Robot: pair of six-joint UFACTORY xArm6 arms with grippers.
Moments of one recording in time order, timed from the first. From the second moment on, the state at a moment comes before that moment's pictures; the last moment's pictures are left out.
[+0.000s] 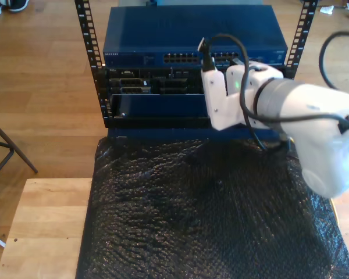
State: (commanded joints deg) left arm 81.3 -30.0 -5.2 6.1 58.3 -181.7; right arm 8.7 -10.1 -32.2 -31.8 -32.0 -67.6
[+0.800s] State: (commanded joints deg) left arm 81.3 -30.0 -5.2 6.1 58.3 -181.7; right arm 6.0 -2.0 -32.5 -31.3 -41.1 -68.7
